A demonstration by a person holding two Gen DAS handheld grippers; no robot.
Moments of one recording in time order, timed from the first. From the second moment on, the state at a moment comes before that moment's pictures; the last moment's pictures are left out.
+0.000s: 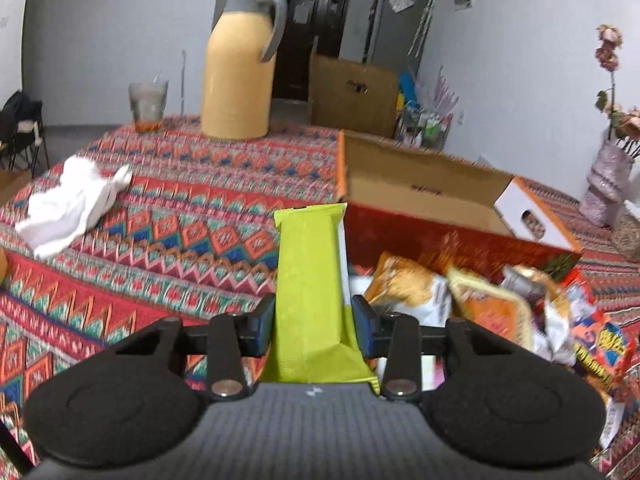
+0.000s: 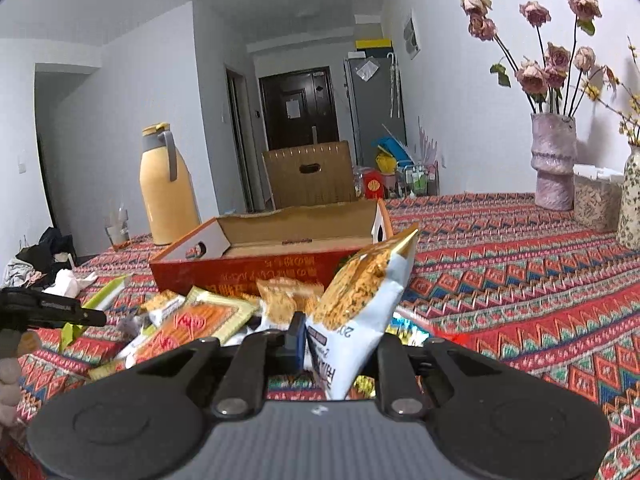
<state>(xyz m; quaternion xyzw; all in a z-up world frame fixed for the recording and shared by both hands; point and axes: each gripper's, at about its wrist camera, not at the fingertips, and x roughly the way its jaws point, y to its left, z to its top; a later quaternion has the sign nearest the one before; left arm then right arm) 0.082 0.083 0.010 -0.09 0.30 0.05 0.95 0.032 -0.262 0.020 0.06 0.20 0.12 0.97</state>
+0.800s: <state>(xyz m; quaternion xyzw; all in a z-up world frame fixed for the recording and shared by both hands) 0.197 0.020 0.063 -0.04 0.24 0.03 0.97 0.217 -0.217 0.063 0.02 0.22 0.13 0.97</state>
